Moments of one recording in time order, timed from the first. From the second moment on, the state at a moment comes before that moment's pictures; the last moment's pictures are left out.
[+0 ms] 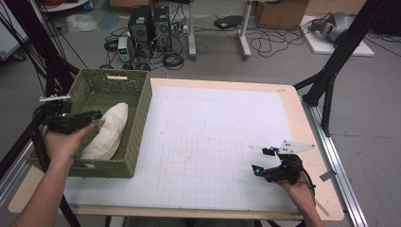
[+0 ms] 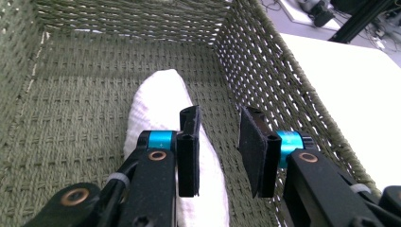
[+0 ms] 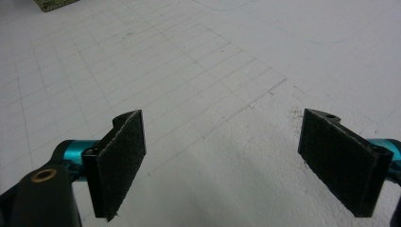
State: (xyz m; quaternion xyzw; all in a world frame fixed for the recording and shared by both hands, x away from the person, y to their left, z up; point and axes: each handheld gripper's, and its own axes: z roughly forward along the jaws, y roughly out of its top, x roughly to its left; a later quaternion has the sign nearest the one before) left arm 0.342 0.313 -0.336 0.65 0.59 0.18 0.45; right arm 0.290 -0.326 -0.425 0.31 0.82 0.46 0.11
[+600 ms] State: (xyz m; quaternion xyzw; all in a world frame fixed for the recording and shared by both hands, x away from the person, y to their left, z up) left arm 0.344 0.311 -0.334 0.70 0.53 0.15 0.45; right arm 0.290 -0.326 -0.425 0.31 0.82 0.46 0.11
